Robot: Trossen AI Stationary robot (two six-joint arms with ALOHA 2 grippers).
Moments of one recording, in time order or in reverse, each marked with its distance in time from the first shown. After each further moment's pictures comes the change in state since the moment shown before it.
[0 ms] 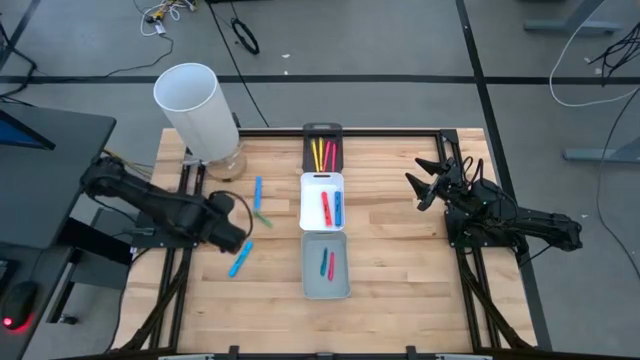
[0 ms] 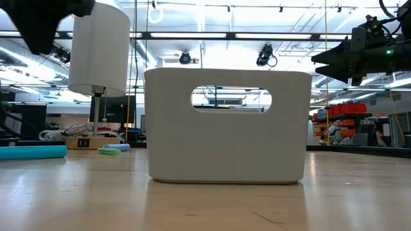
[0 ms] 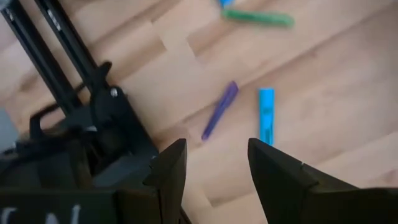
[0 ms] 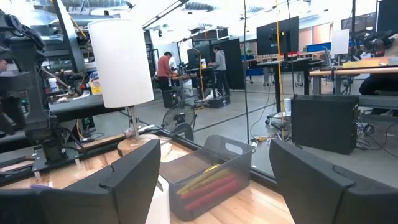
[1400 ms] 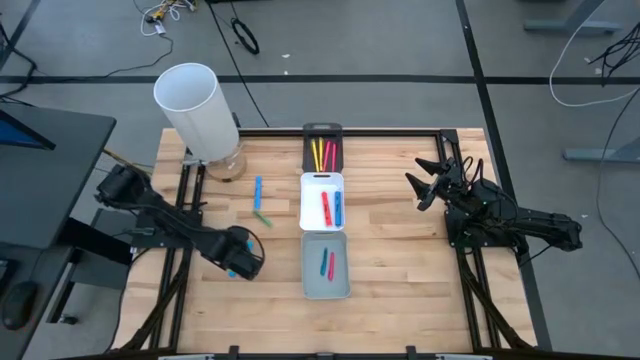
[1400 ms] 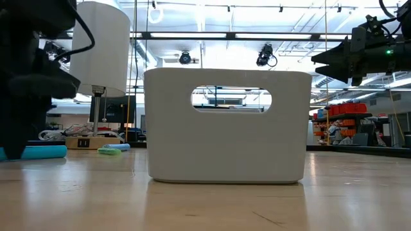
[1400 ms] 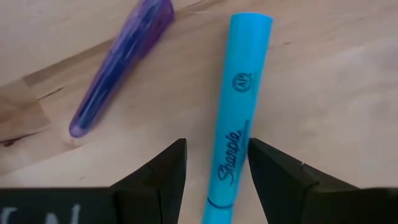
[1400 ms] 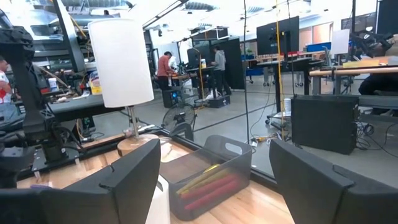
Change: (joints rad) left arm -0.109 0.216 -0.466 0.786 0.134 -0.270; right arm 0.000 0.000 0.000 0.000 0.000 0.000
